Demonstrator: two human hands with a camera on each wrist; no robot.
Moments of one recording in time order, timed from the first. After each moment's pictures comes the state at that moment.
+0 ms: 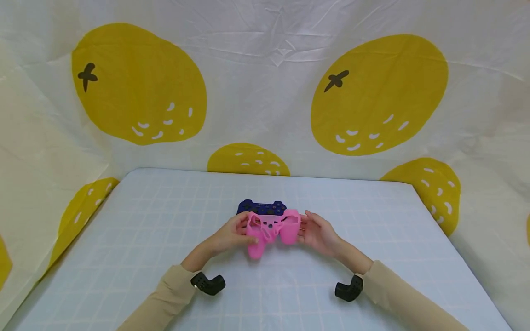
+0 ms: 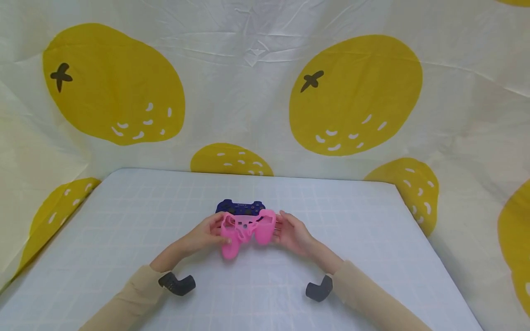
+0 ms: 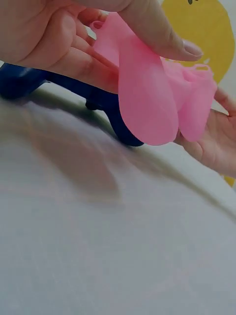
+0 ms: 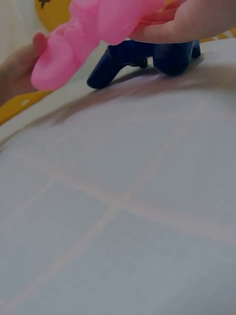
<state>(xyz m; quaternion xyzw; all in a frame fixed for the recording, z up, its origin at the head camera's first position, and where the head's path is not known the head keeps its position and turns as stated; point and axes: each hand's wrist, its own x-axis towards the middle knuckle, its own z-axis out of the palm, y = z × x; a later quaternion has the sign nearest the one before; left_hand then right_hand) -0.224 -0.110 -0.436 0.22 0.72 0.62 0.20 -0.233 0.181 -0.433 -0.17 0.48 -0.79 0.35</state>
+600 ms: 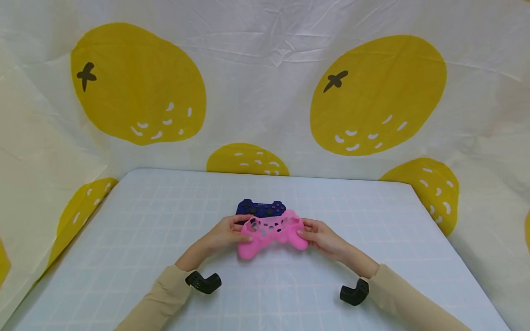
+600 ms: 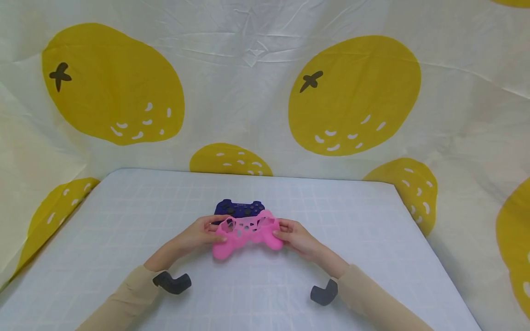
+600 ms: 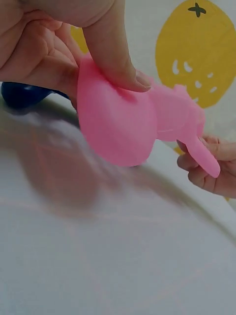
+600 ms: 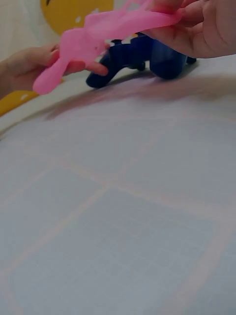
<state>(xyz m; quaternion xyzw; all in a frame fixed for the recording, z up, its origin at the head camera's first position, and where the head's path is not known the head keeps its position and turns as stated) -0.227 -0.121 -0.439 0.15 0.74 0.61 0.22 -0.226 0.191 -0.436 -0.14 0.67 -0.67 0.28</state>
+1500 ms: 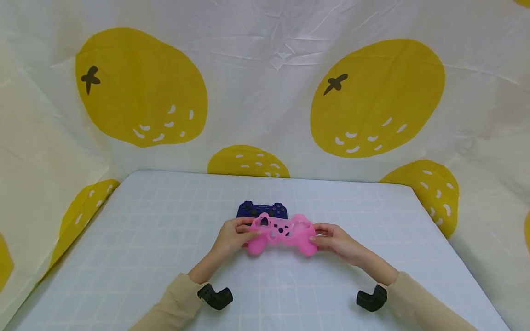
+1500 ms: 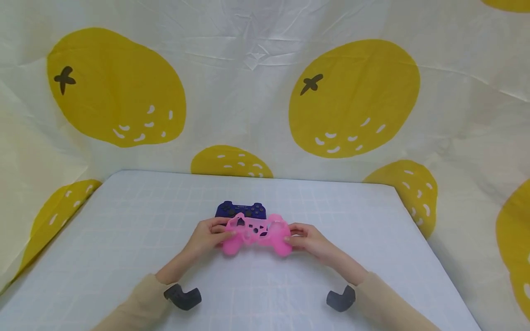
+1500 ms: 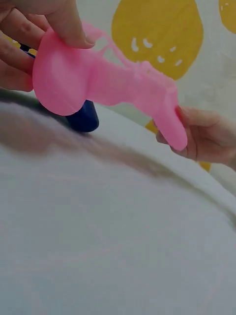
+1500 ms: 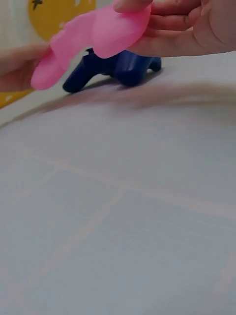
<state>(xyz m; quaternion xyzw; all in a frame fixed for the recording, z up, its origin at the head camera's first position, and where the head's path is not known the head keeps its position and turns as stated) -0.206 -0.083 -0.433 0.02 0.81 0.59 0.04 -0.215 0.223 -0.426 -0.14 0.74 -0.61 0.25</state>
